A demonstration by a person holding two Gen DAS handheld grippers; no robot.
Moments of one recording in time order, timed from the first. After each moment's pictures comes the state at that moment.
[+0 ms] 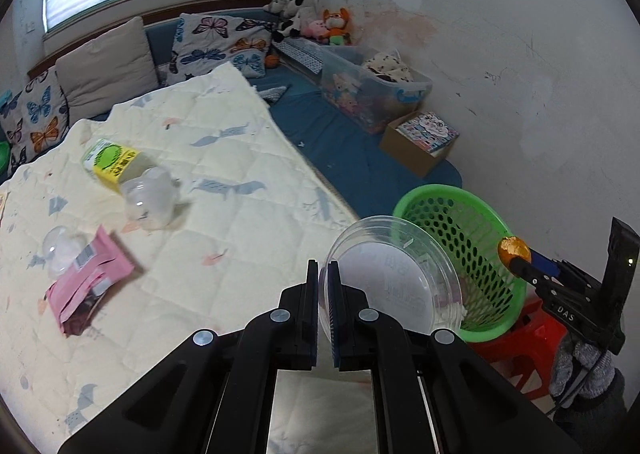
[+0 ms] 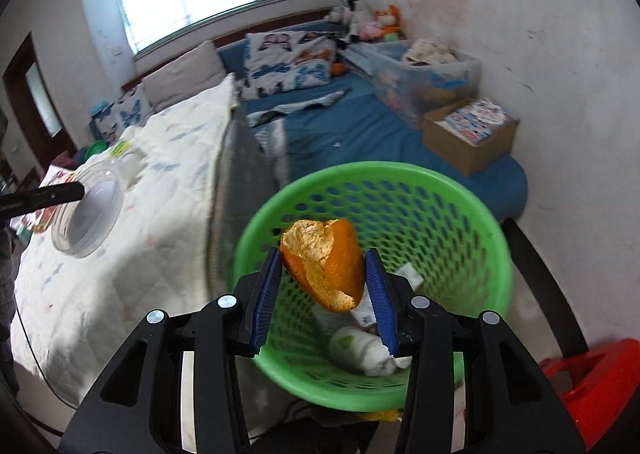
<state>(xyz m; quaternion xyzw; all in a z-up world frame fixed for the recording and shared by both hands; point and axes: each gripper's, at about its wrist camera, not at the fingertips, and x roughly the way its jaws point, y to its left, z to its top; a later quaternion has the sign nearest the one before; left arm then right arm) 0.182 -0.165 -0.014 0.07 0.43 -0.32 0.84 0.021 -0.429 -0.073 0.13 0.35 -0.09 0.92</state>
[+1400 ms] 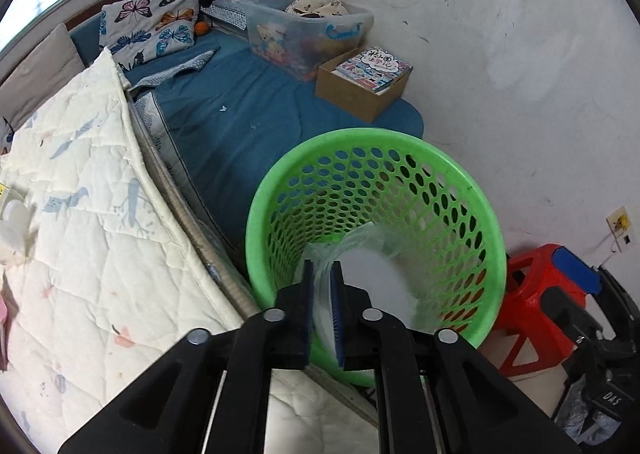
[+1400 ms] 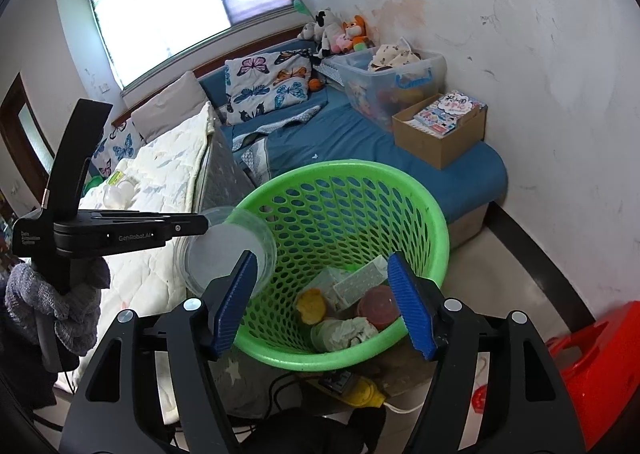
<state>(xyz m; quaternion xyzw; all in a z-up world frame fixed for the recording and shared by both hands) 0.150 -0.331 -0.074 0.14 0.48 -0.37 0.79 -0.040 -0.464 -0.066 0.17 0.32 -0.11 0.93</state>
